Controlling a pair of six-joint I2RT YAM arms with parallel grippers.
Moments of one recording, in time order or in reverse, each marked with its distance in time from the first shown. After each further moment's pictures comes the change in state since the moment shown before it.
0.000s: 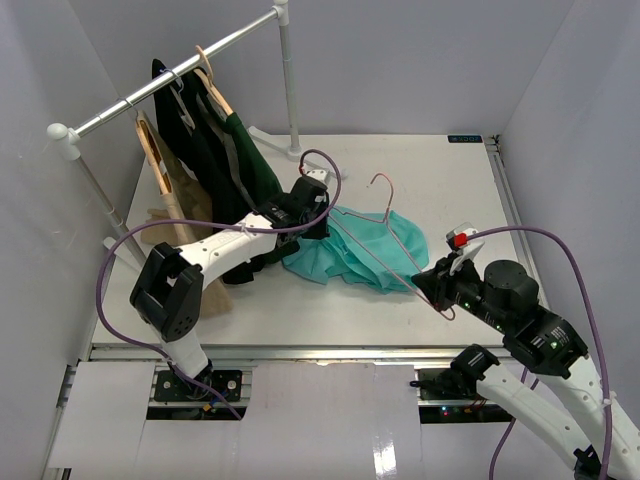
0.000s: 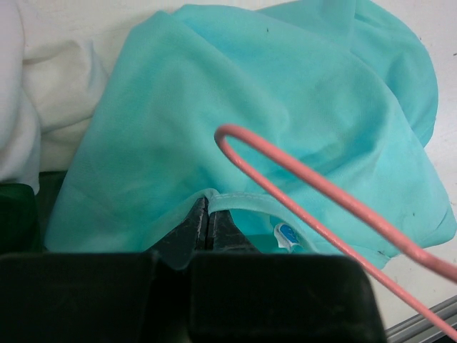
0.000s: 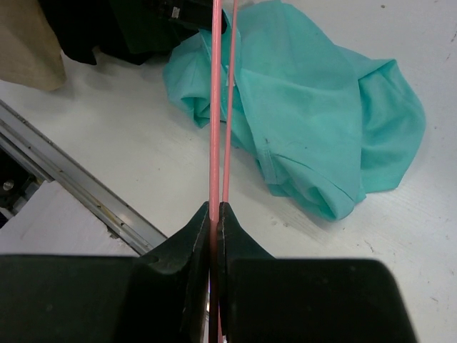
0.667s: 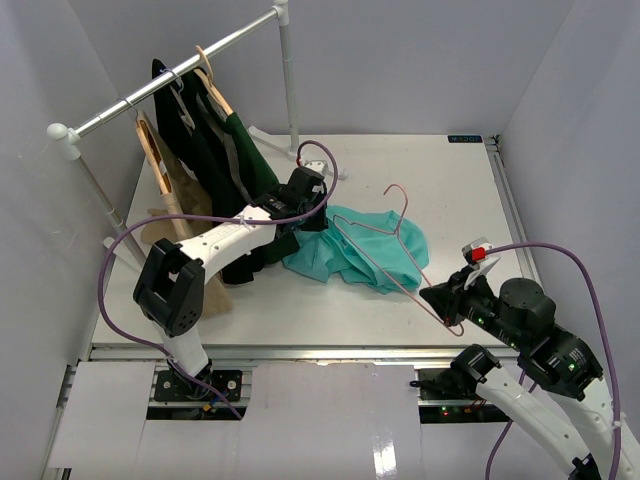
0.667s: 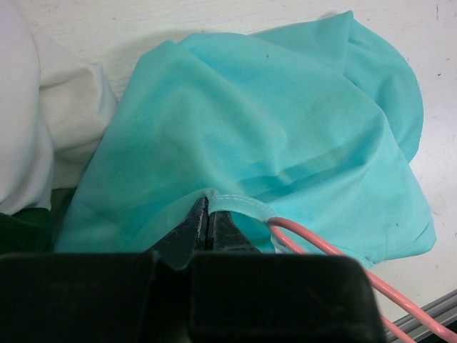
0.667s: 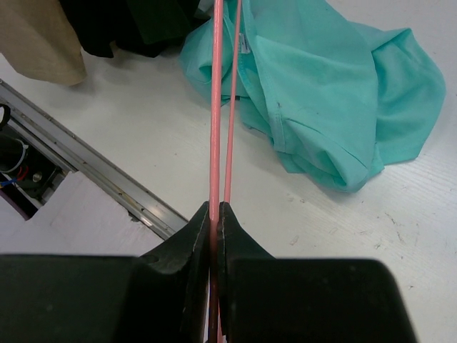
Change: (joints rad) left arm 0.037 0.033 0.068 -0.030 0.044 0.000; right arm 0.000 -0.135 -0.015 -0.107 -0.016 0.080
